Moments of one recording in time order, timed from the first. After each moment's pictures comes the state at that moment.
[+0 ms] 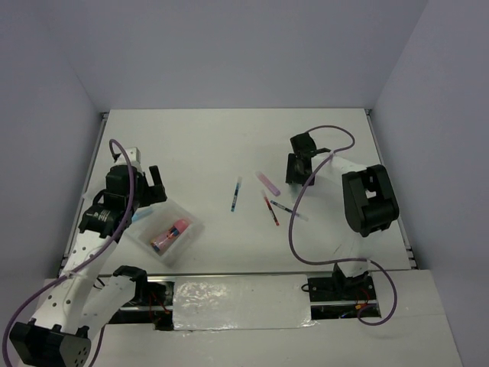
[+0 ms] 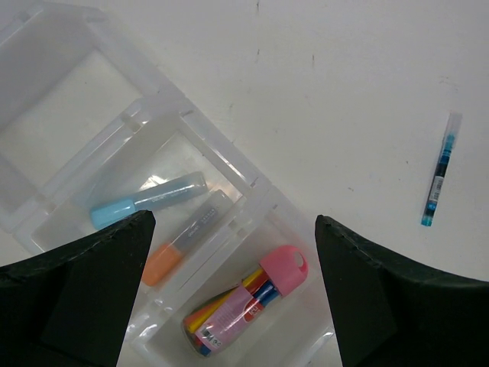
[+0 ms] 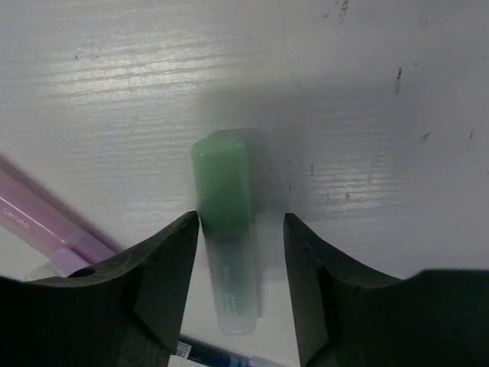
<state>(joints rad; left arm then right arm) -0.19 0.80 0.80 -0.62 -0.22 -0.32 0.28 1.81 1.14 -0.41 0.16 0.39</state>
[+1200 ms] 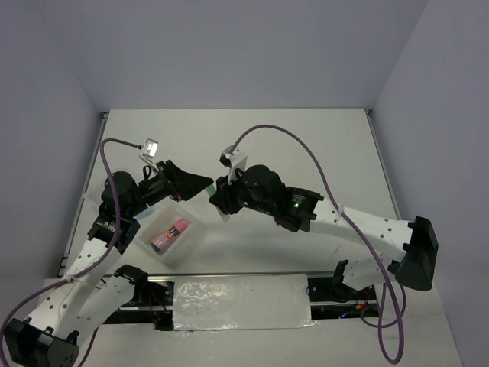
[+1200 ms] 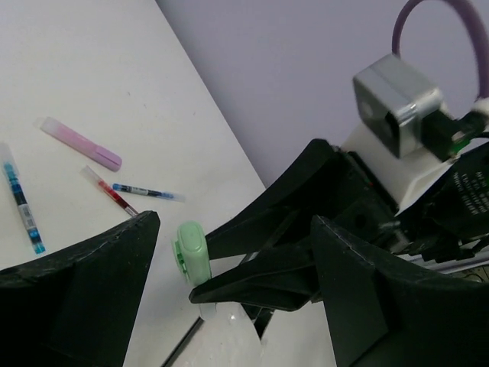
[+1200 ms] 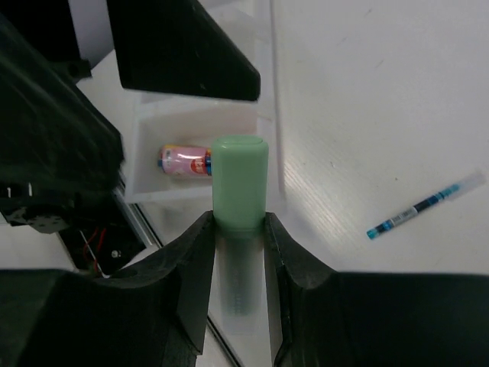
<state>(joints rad) -0.32 0.75 0.67 0.11 0.55 -0.88 1.07 1.30 1.10 -0.16 0.08 0.32</state>
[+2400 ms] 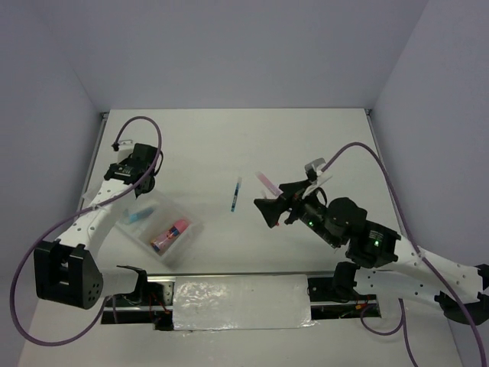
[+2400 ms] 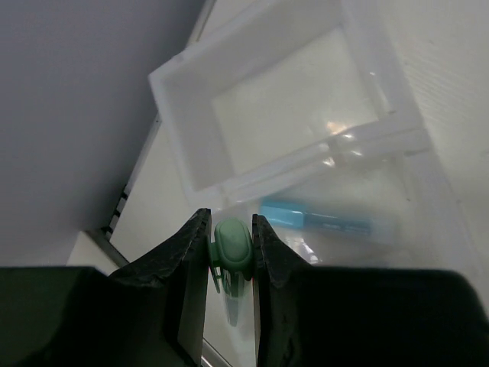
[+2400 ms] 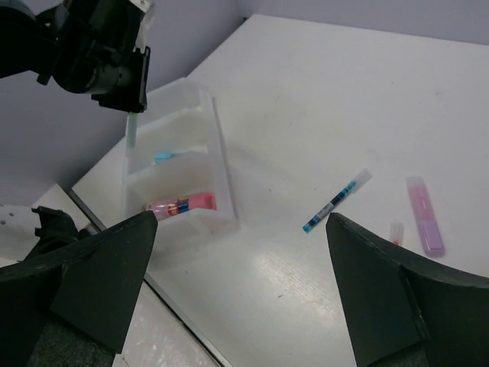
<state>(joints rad) -0.21 1.26 1.00 -0.82 -0.80 -0.40 1.14 0.71 0.83 -0.19 0.43 0.35</state>
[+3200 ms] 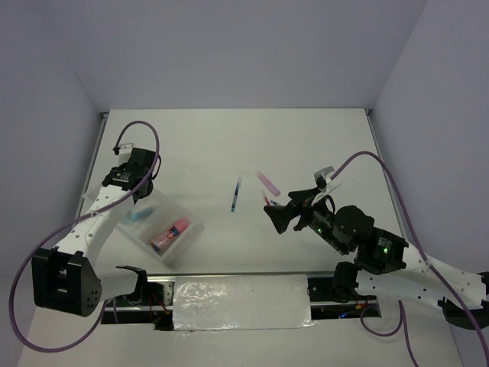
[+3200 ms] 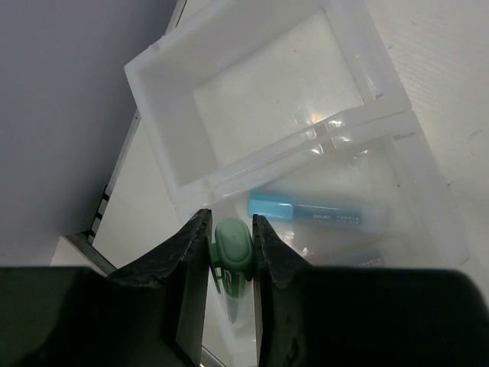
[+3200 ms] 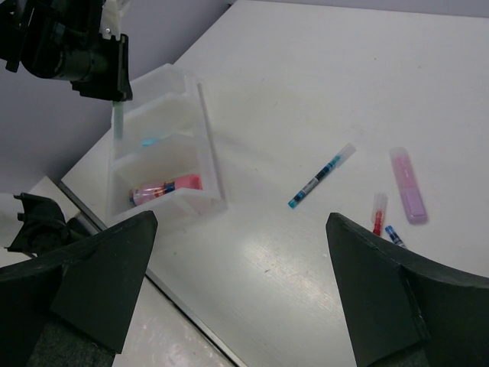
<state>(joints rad) -0.17 1.22 0.94 -0.78 -0.75 -0.37 1.14 0.56 0.74 -0.29 0.46 0.39</state>
